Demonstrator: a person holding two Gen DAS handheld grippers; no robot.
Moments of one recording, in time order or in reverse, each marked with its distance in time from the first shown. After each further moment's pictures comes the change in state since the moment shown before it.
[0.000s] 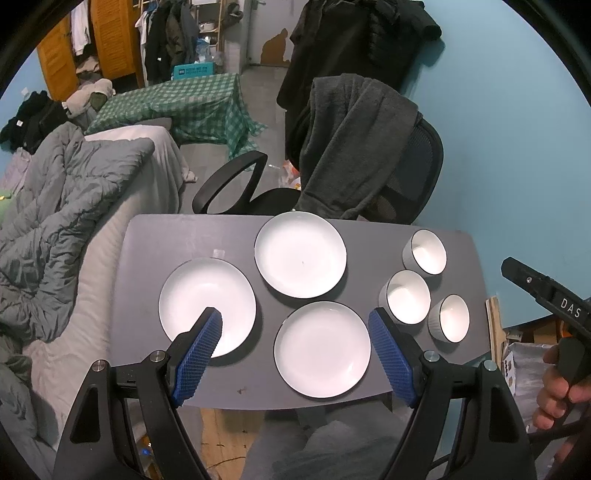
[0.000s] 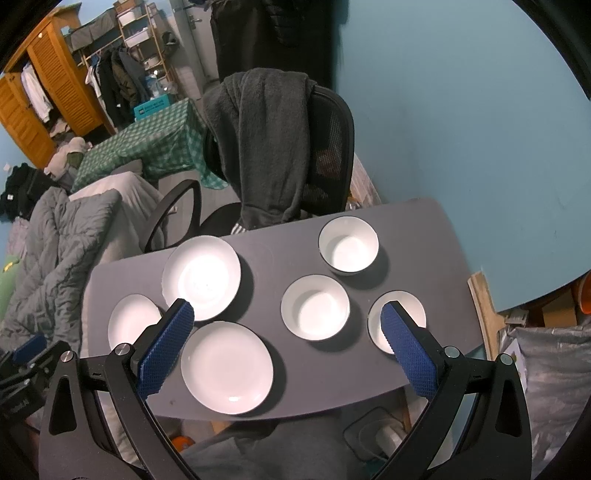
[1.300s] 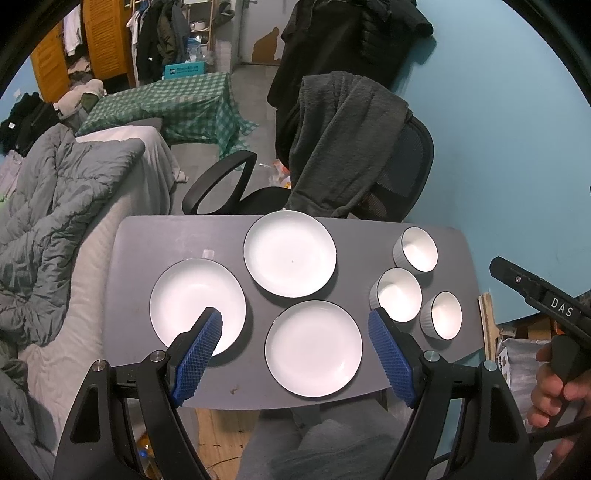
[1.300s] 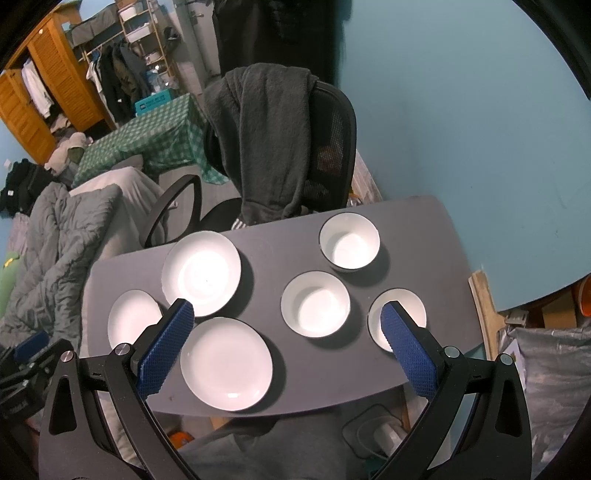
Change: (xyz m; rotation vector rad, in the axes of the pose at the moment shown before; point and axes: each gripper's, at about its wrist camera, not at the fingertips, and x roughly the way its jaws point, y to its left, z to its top) left arm 0.003 -0.005 -0.001 0.015 0.007 -0.028; right arm 0.000 0.004 -0.004 -0.005 0.018 -0.001
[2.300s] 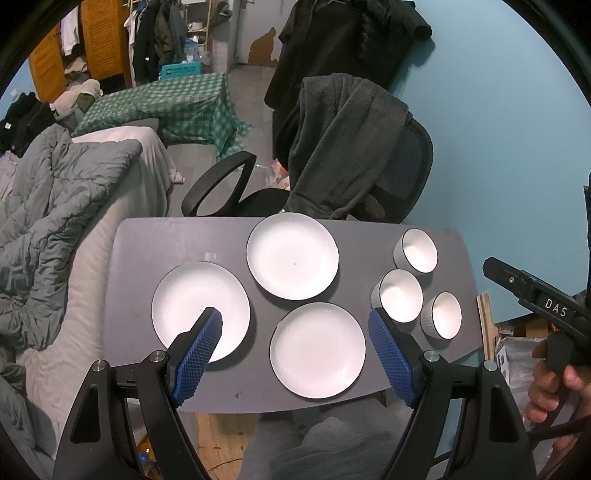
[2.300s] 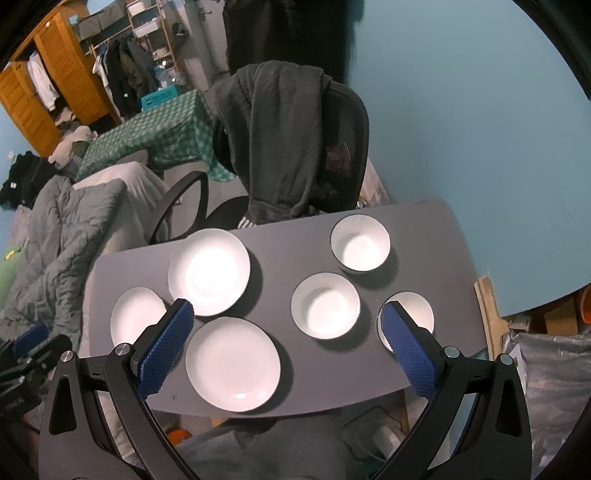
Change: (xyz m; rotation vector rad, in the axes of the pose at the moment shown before) left arm -0.003 0.014 0.003 0.005 0.002 -0.026; right arm 0.009 0.013 0.009 -0.030 0.018 0.011
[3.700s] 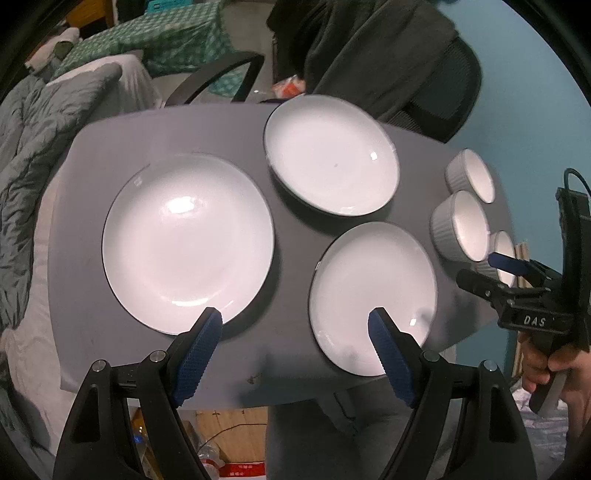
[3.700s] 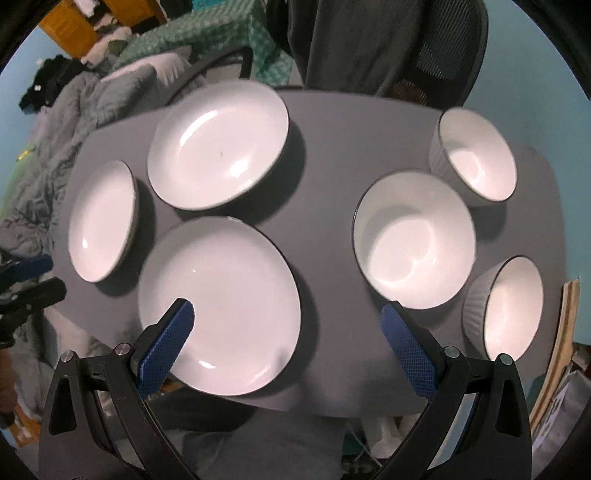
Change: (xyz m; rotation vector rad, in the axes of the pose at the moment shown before) left arm 0.158 0.063 -0.066 -0.008 0.253 -0.027; right arm 0.174 0.018 -0.073 -0.230 0.303 0.146
